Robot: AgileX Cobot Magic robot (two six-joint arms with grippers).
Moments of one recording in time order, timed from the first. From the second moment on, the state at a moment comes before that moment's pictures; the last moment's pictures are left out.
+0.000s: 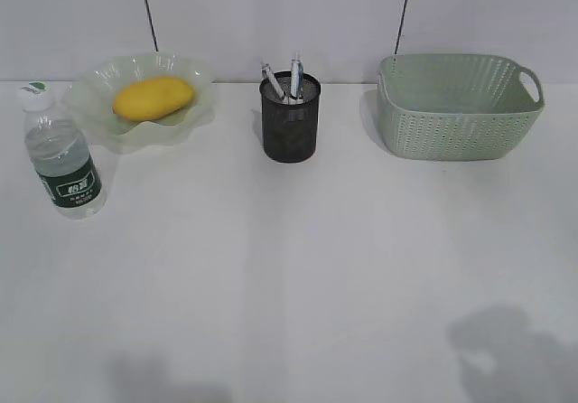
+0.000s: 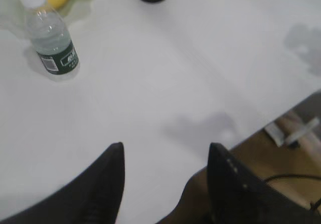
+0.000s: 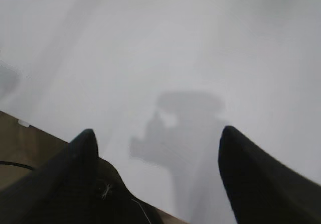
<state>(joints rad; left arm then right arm) -0.52 0.18 -0.72 -0.07 1.23 0.01 0.61 0.41 -0.54 -0.06 0.93 0.19</state>
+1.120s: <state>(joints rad) -0.52 -0.01 -0.53 -0.16 1.23 -0.10 0.61 0.41 -0.54 -0.08 0.93 0.09</state>
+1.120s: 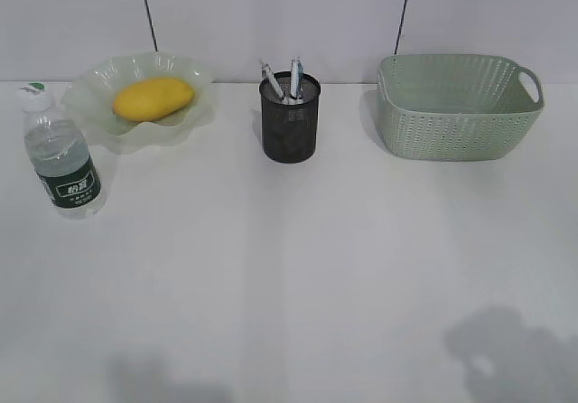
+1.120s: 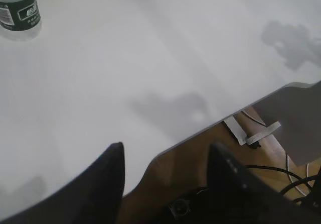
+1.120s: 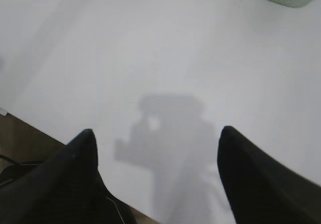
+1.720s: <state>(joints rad) -0.52 -0.01 -0.52 -0.17 1.23 -0.10 0.61 0.41 -0.53 0.00 0.96 0.09</state>
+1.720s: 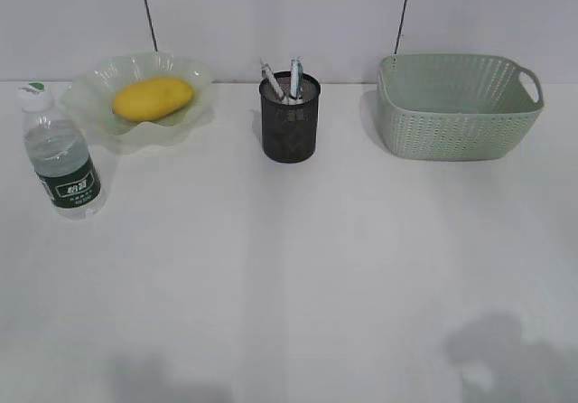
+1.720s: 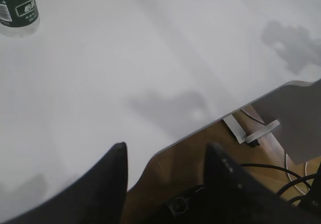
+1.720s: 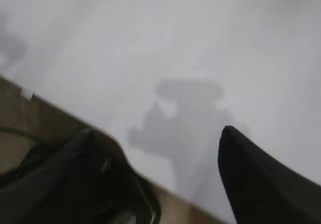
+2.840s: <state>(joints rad) -0.52 -0.01 -0.56 0.03 1.15 -0.10 0.61 0.41 -0.51 0.01 1.06 0.04</state>
